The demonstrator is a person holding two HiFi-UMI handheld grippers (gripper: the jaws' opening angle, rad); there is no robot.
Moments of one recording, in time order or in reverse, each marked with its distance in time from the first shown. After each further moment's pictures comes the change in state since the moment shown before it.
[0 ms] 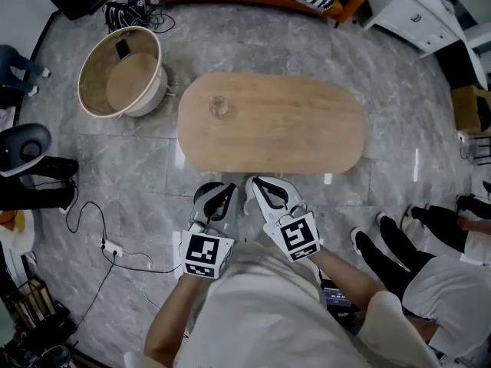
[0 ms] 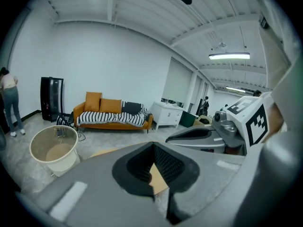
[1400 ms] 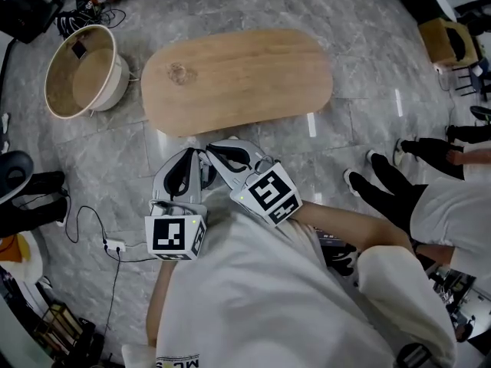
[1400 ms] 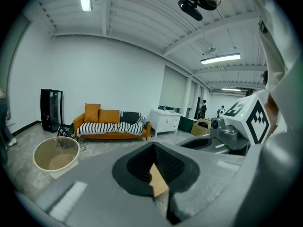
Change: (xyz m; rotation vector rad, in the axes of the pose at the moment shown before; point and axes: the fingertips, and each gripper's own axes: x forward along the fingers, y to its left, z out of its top) left arm -0.069 -0.052 0.029 0.079 -0.108 0.003; right arm -0.062 0.066 0.016 0.136 -0.031 0.078
